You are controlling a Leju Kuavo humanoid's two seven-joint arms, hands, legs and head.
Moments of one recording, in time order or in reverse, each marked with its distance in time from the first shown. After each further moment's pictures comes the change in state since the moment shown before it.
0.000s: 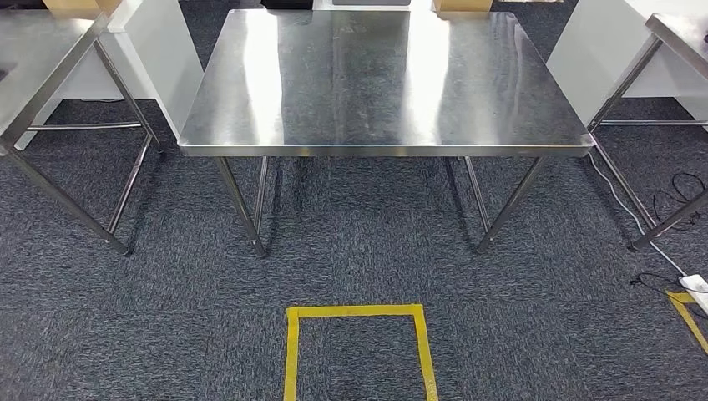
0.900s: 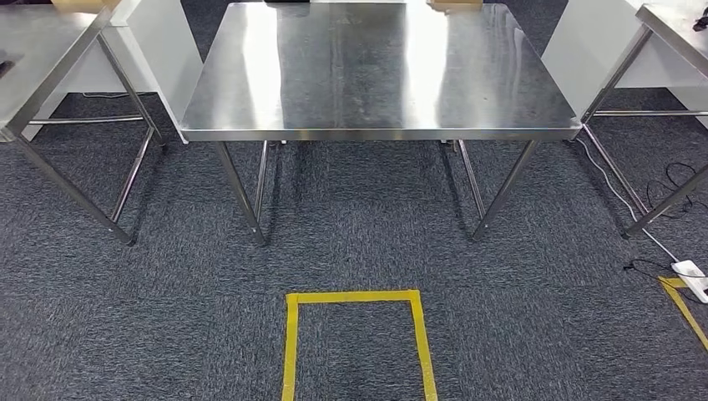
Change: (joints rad) left arm 0.000 -0.006 0.010 0.000 0.005 -0.002 0.001; right arm 0.000 -0.006 0.009 0.000 0.000 0.005 0.003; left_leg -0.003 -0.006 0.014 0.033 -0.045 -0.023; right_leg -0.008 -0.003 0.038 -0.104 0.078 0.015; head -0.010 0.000
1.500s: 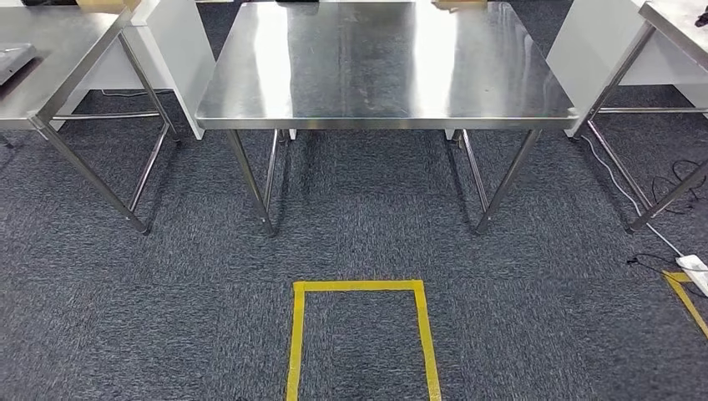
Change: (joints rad) left arm -0.010 0.002 0.002 0.000 -0.003 0.000 0.000; right arm -0.007 0.002 0.009 0.001 0.000 -0.001 0.005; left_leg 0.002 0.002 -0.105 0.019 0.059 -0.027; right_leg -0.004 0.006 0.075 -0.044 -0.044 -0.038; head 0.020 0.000
